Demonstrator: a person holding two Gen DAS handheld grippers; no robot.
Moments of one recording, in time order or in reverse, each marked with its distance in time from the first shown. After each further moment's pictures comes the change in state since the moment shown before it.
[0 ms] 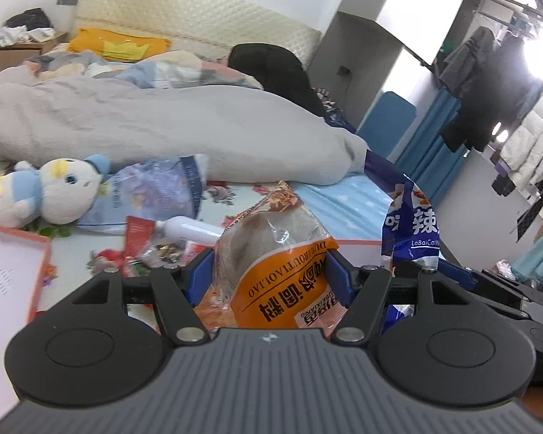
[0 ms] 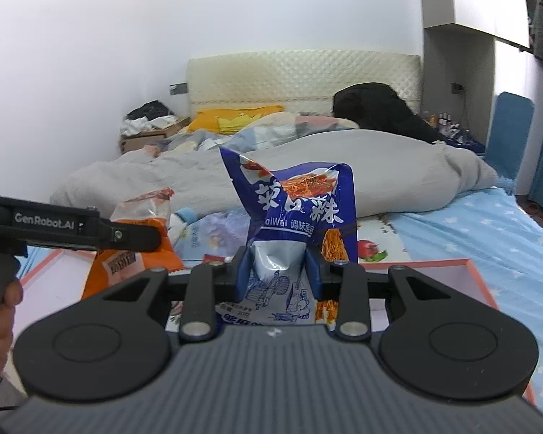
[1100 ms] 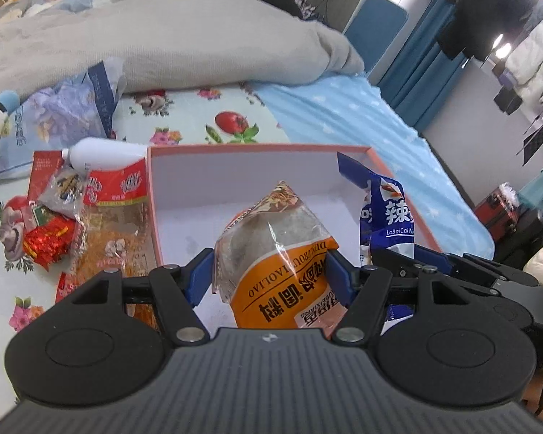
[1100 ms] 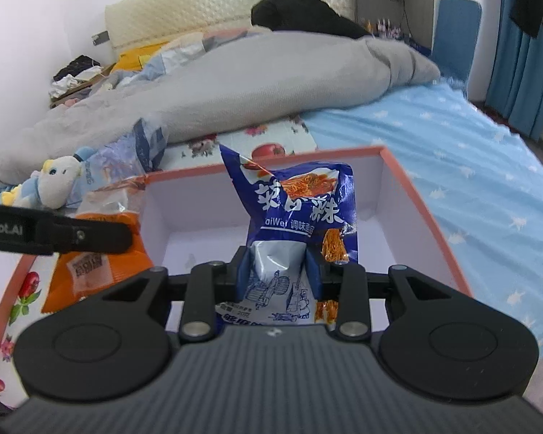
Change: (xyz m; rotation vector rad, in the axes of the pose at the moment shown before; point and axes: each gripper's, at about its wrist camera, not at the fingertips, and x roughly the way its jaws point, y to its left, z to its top) left arm 0.166 -0.085 -0.046 0.080 0.316 -0.011; right arm 0.062 -0.124 -0.067 0.160 0.283 -0.128
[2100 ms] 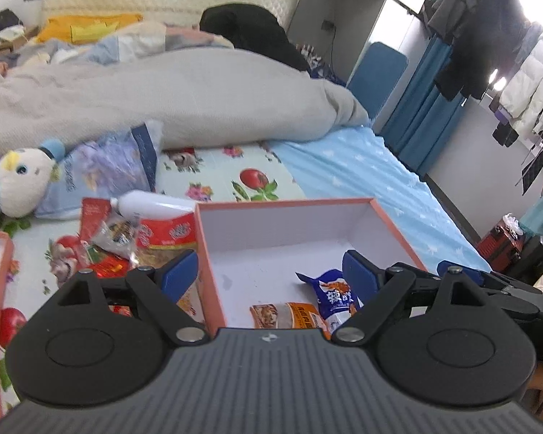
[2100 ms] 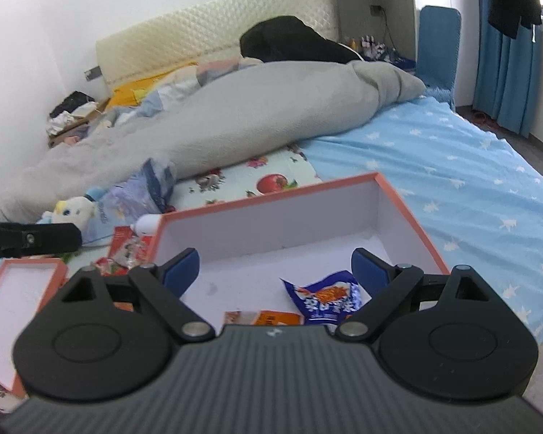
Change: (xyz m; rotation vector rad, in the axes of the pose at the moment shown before) left arm -0.102 0.018 -0.001 0.011 -0.190 0.037; right arm -0.052 0.021 0.016 0.065 -0.110 0.003
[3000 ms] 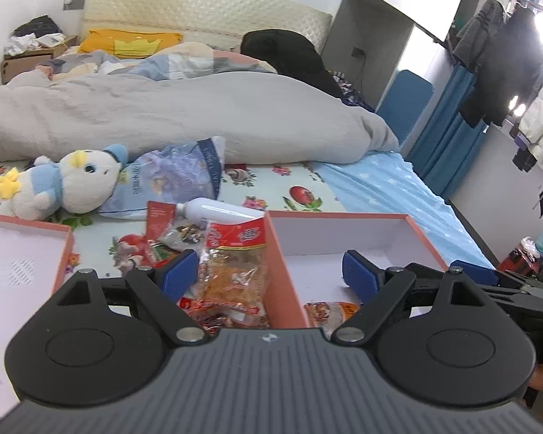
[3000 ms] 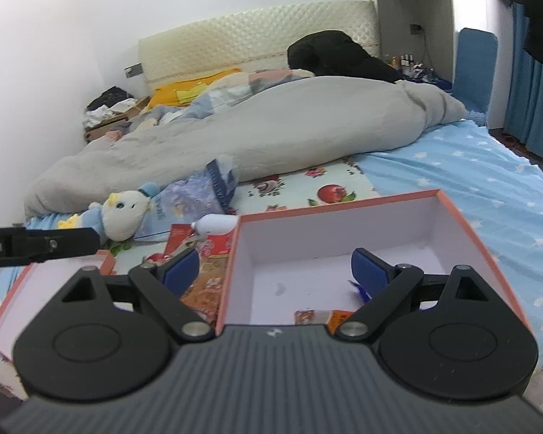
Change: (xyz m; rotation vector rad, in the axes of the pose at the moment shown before) left arm -0.071 0.064 -0.027 -0.055 -0.078 0.085; right arm -0.020 0.079 -0.011 -0.071 -0.024 0.080
